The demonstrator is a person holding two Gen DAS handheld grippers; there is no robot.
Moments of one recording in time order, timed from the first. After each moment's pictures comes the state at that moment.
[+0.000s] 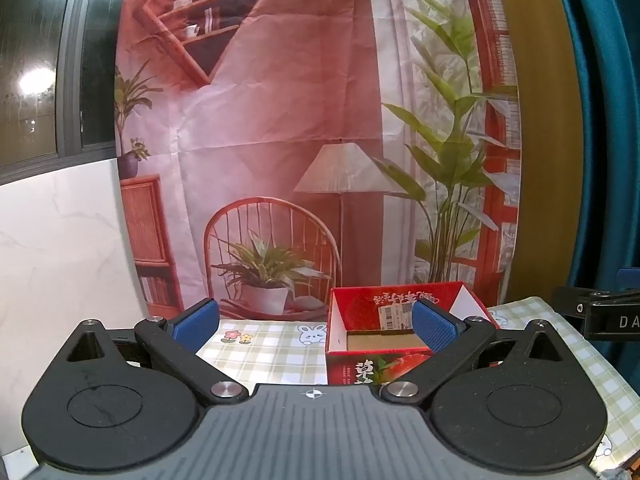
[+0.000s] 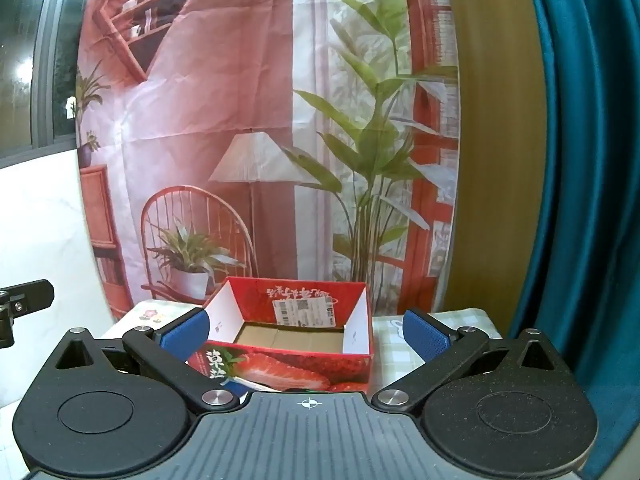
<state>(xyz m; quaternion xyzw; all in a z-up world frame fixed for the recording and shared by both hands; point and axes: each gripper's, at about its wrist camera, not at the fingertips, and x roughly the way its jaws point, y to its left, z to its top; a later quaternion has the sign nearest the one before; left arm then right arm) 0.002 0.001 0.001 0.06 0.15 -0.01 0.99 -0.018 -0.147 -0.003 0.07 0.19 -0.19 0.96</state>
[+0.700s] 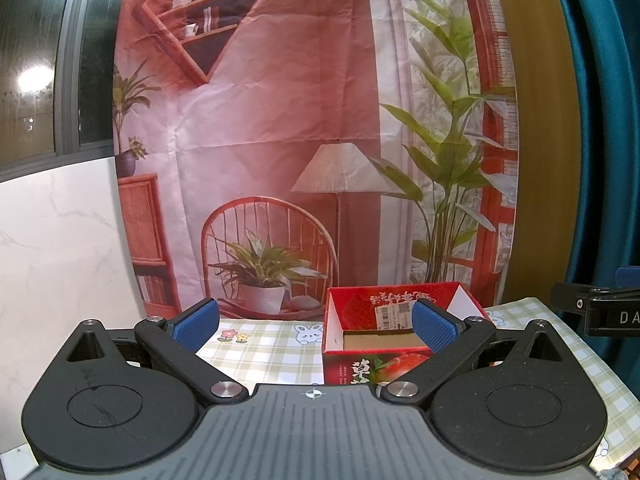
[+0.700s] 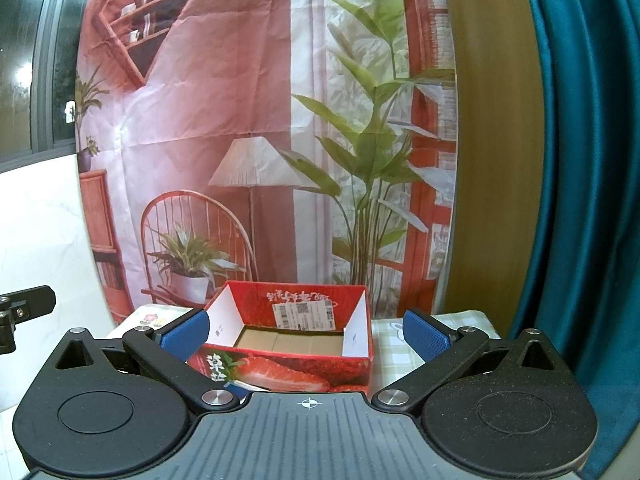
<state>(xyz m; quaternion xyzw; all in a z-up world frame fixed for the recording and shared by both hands) 0.003 0.000 0.001 0.06 0.15 -0.02 0.99 -0.020 -0.148 -0.001 0.08 0.19 -0.19 0.96</state>
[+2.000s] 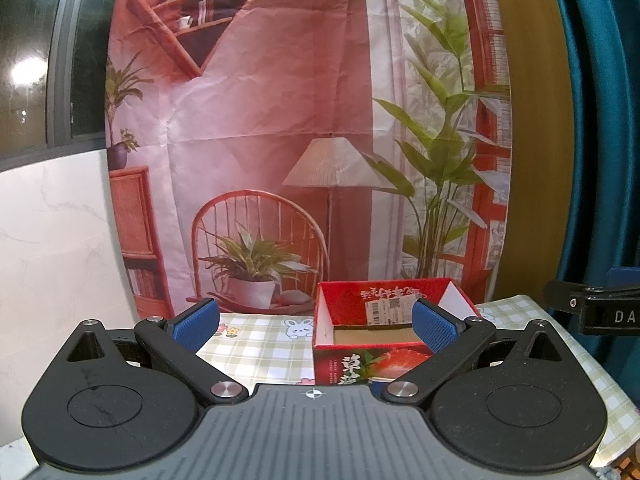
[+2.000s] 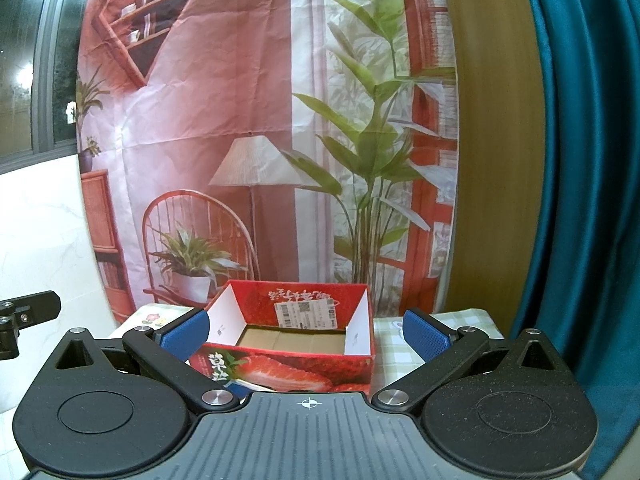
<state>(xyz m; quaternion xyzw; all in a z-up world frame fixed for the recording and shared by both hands) 0.007 0.003 -0.005 0.05 0.16 -0.04 0.99 -0.022 -0.149 -0.001 0.08 0.19 -0.19 0.96</state>
